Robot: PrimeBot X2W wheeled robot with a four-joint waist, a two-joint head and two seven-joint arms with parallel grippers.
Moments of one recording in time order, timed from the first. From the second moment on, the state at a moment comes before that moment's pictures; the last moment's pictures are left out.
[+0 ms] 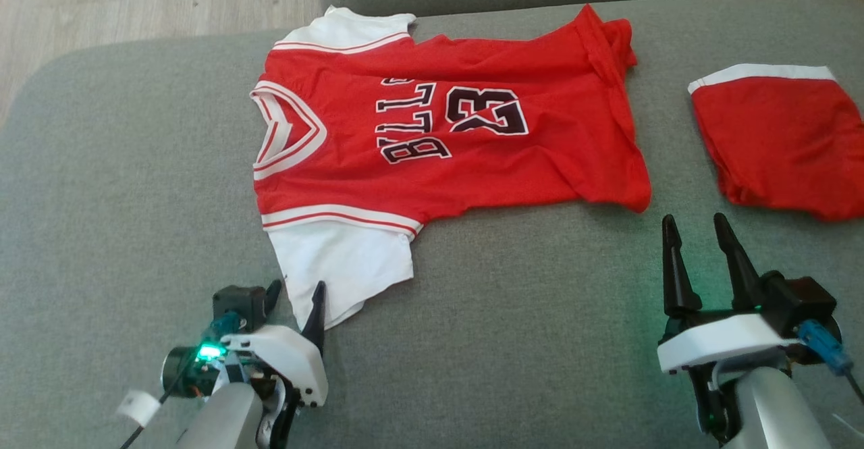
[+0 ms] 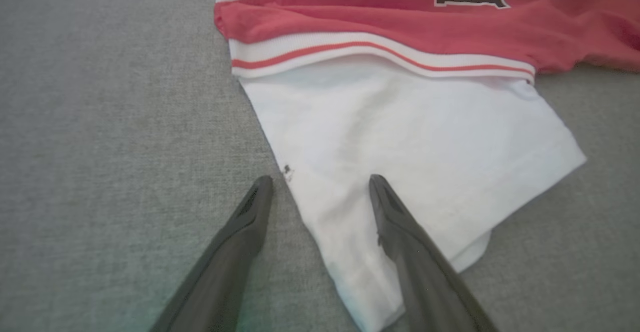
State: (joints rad) left arm -0.31 0.11 -0.38 0.70 -0.39 -0.01 0.02; right arm -0.11 -0.05 0.00 0.34 0.16 0.13 -0.25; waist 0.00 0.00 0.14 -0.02
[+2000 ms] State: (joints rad) left arm -0.28 0.10 -0.25 0.38 -0.32 -0.06 -0.25; right arm -0.46 -0.05 -0.04 0.97 0.16 0.13 -0.23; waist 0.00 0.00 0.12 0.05
